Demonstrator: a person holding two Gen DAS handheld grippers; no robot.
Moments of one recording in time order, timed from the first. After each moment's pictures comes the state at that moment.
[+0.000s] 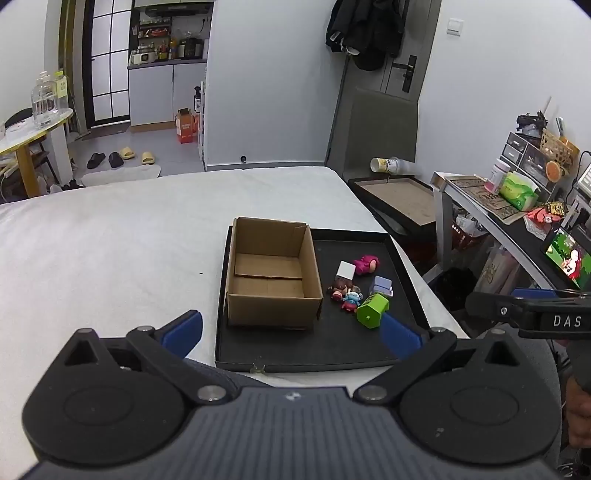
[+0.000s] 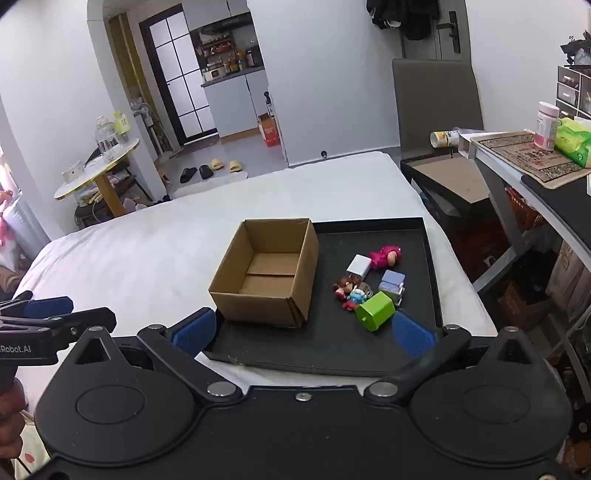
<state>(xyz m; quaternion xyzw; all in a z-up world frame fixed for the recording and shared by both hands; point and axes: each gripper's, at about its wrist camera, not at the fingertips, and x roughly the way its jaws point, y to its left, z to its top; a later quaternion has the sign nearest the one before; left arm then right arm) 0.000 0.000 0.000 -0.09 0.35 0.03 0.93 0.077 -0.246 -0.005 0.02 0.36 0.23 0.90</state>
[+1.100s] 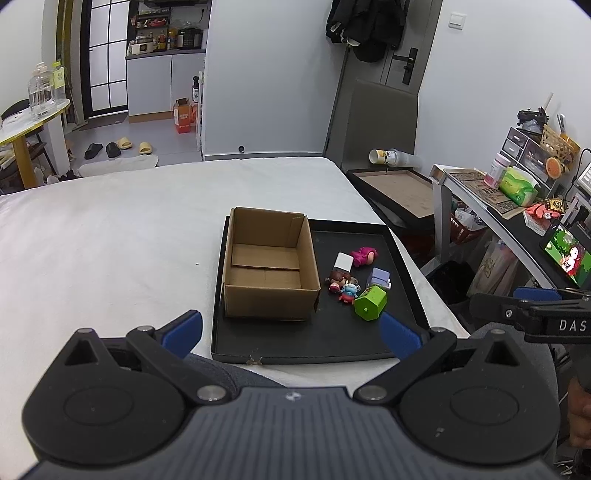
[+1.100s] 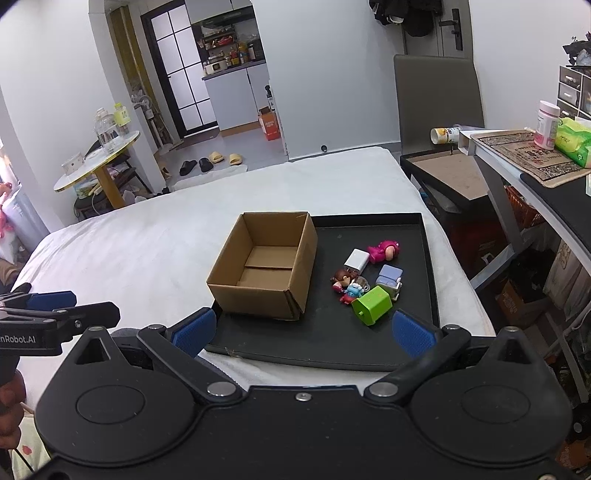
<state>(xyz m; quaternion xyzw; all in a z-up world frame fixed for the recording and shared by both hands) 0.004 0.001 -0.001 -0.08 0.36 0.03 0.93 0.076 -0.249 -0.008 0.02 0.36 0.23 0.90</state>
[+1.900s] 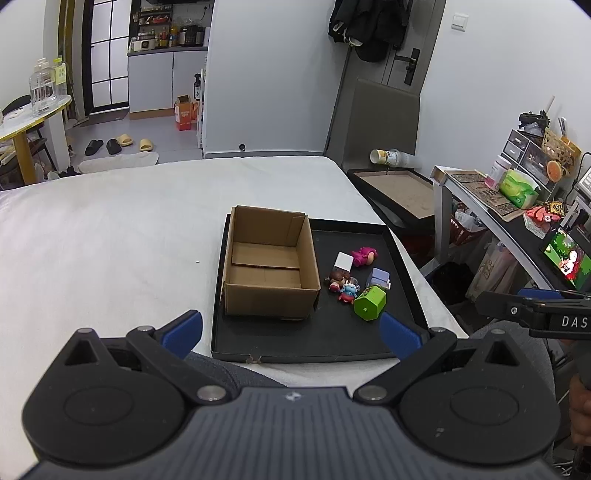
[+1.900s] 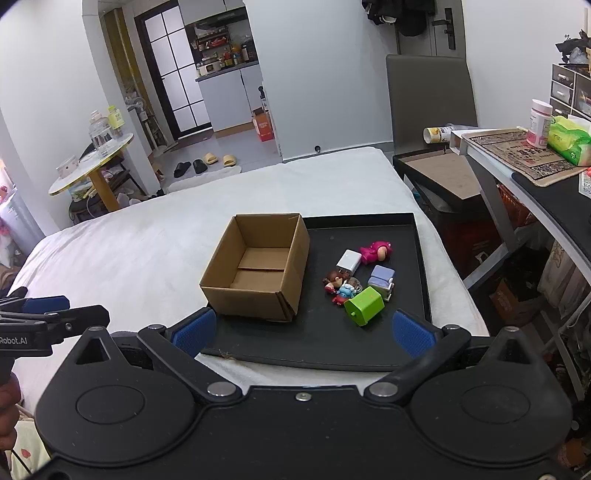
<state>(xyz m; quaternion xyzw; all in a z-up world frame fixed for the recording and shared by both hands) 0.004 0.001 0.000 -0.09 0.37 0.03 0.93 0.079 -0.254 -0.006 0.02 0.36 0.22 0.91</state>
